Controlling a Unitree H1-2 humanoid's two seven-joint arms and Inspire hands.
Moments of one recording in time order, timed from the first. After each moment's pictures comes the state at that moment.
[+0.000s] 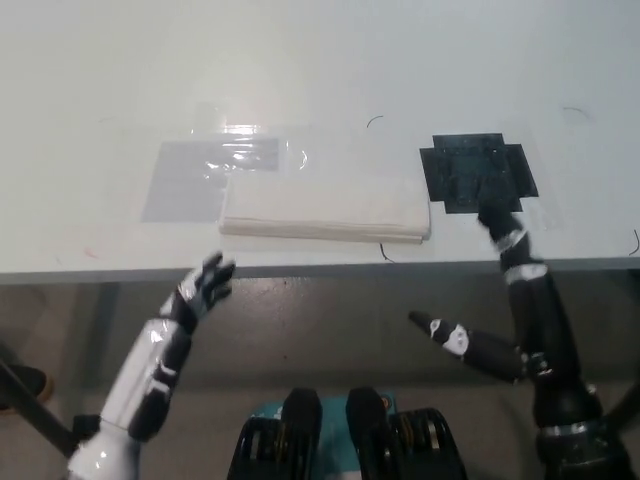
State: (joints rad) left_arm -0.02 0.19 -0.10 -0.39 -0.01 -0.13 -0.12; right_arm -0.15 -0.05 0.12 -0.17 -0.07 -0.35 0.02
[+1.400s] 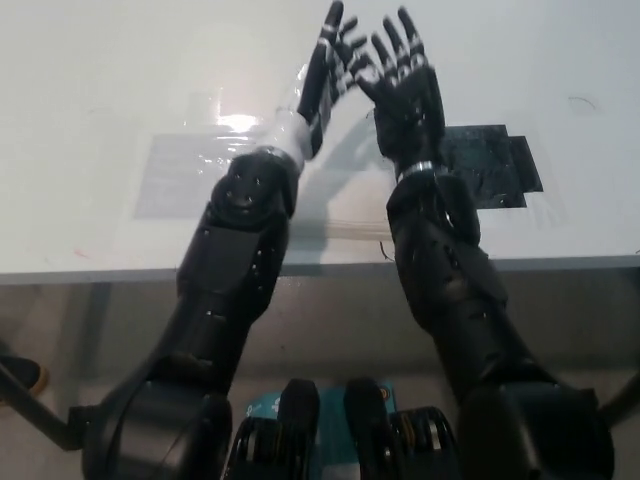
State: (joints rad) left_arm -1.04 -0.06 0.06 0.98 -0.08 -0.09 -0.04; right_arm -1.06 0.17 -0.37 1.11 0.45 -0.32 0.07
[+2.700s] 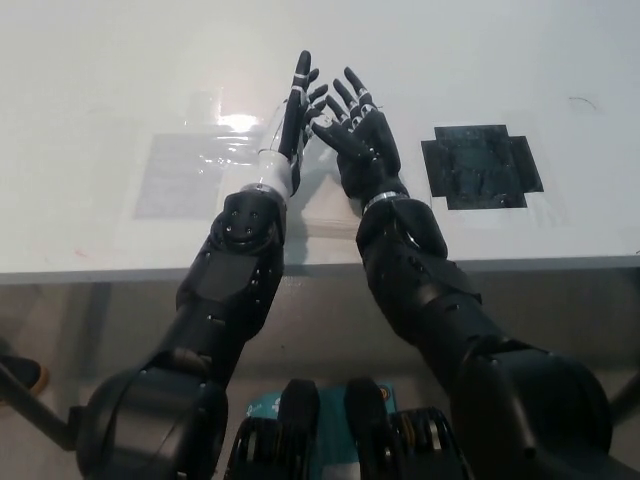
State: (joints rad) left_arm -1.05 -0.04 0.06 1.23 -0.06 -0.25 0.08; right_arm -1.14 0.17 -0.30 1.40 0.40 -0.38 0.07
